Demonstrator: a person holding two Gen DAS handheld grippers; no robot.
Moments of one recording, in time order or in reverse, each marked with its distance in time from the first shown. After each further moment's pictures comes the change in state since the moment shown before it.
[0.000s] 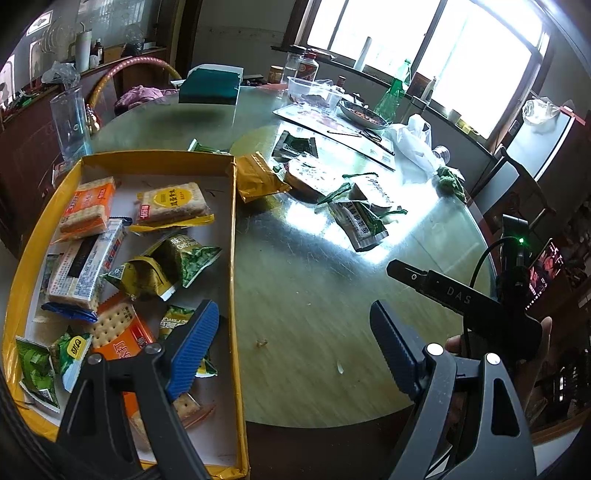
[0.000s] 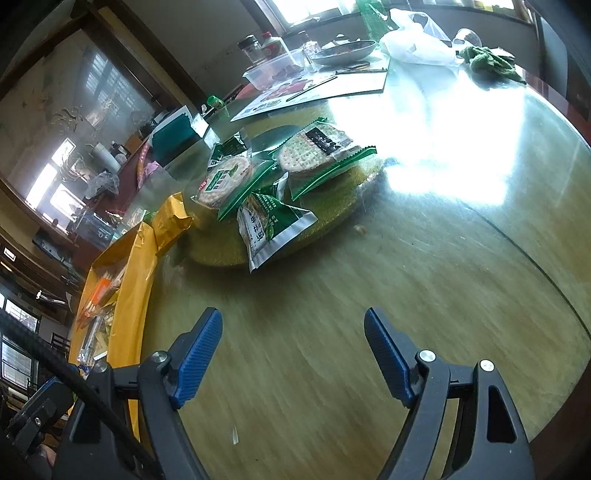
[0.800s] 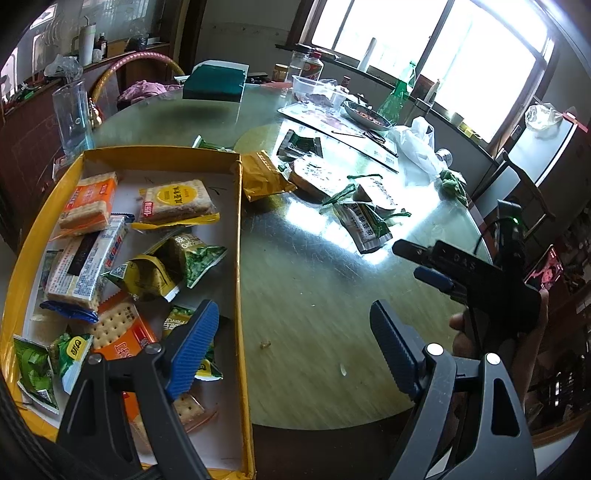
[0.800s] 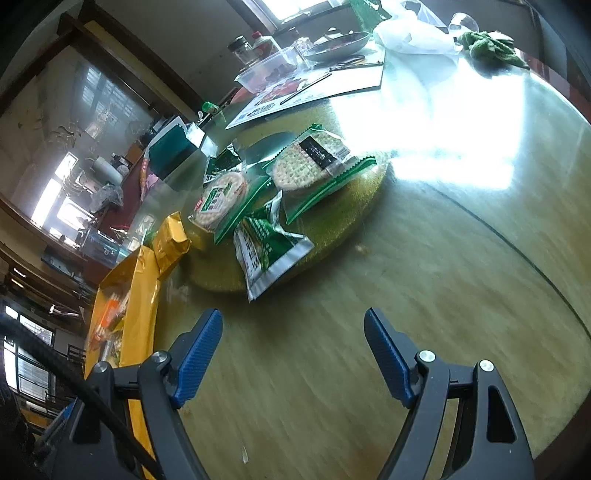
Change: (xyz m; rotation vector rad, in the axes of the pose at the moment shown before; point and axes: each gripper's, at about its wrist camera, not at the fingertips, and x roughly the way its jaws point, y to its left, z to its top) left arm 0.005 0.006 0.001 -0.024 0.002 -0.007; right arm 0.012 -0.012 0.026 0.060 0.026 0.051
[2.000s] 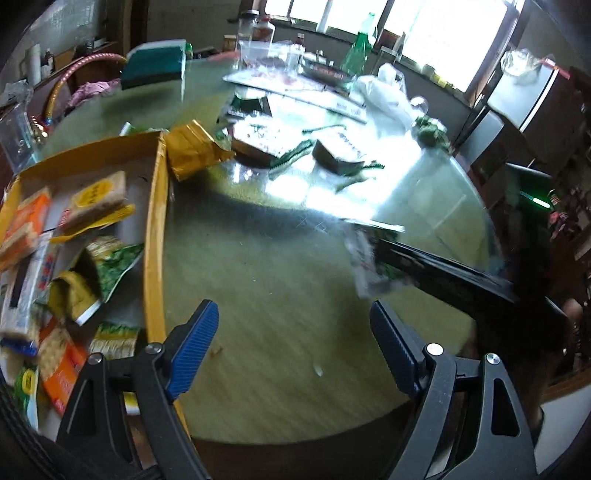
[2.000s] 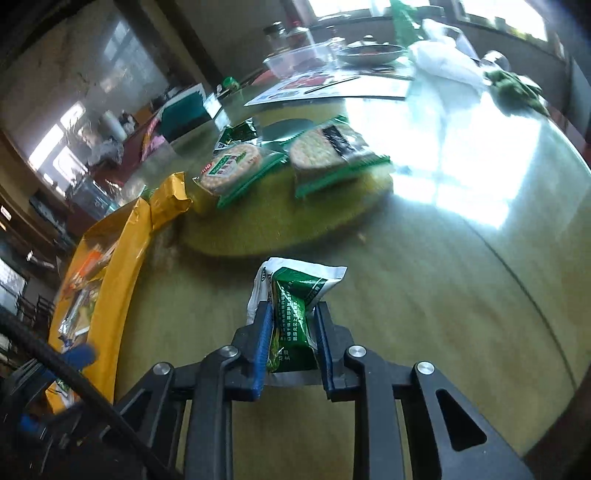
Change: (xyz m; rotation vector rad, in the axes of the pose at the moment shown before) left arm 0.058 -0.037 0.007 0.157 0.149 -0.035; right arm -0.009 0.015 -0.027 -0.190 0.007 -0.080
